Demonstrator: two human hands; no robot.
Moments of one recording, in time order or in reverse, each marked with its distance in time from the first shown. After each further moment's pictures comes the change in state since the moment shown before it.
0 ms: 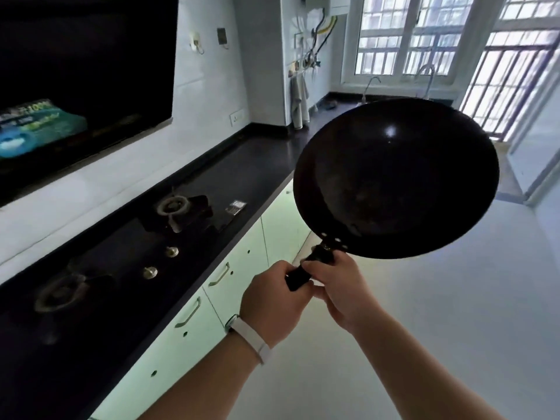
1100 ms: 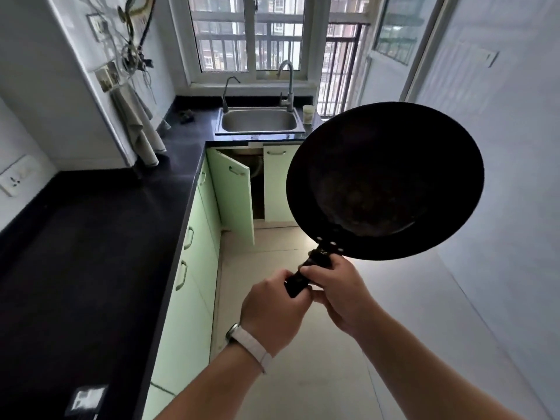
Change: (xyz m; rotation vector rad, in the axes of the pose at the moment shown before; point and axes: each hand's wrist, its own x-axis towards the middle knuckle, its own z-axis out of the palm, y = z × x) left_hand 0.467 0.051 0.156 -0.032 -0.424 0.351; right_hand 0.398 -0.116 -0.092 0.060 0.523 -0.098
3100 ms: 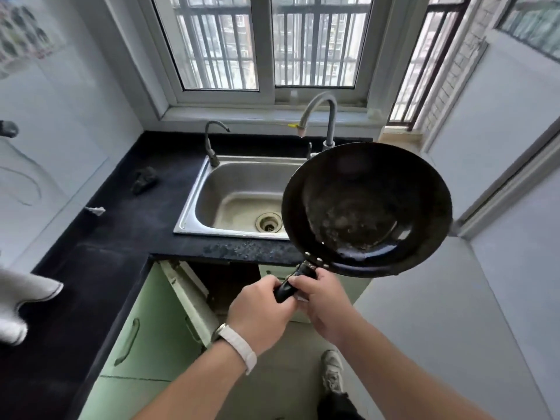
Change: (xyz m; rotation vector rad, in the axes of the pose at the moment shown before) left_hand 0.862 -0.006 0.136 0.159 -0.024 -0.279; right_hand 0.875 -0.191 -0.012 0.101 -0.174 0.286
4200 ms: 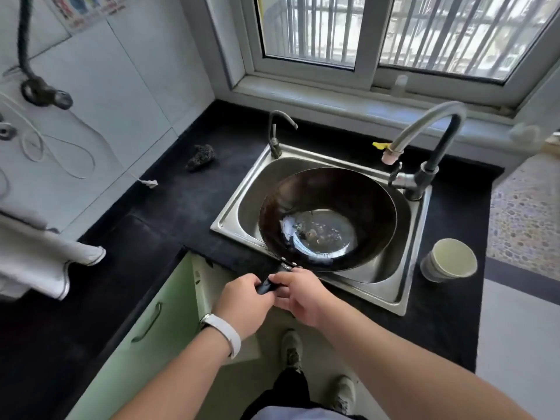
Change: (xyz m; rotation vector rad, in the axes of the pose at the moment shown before) left_hand 0.149 -0.048 -0.010 -0.006 0.056 -0.565; right_hand 0.197 -0.024 0.070 -0.124 -0.364 0.519
